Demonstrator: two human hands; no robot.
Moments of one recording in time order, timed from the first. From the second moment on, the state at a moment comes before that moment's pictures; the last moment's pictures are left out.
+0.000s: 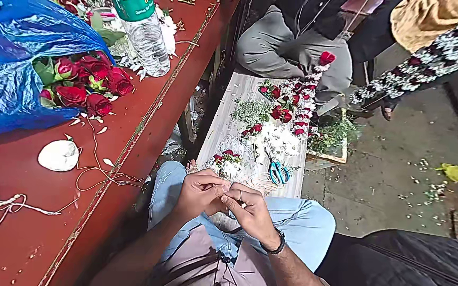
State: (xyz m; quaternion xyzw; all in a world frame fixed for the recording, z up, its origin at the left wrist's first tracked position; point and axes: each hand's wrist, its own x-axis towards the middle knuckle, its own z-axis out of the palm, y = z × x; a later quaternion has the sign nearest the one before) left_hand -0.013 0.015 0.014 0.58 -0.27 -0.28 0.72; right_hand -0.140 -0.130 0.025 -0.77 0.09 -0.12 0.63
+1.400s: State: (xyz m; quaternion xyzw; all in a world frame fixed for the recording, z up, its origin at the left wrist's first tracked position) left_hand 0.022 0.036 0.034 0.58 -0.23 -0.41 0.66; right_hand -0.184 -0.228 -0.009 -0.51 0.28 -0.26 0.77
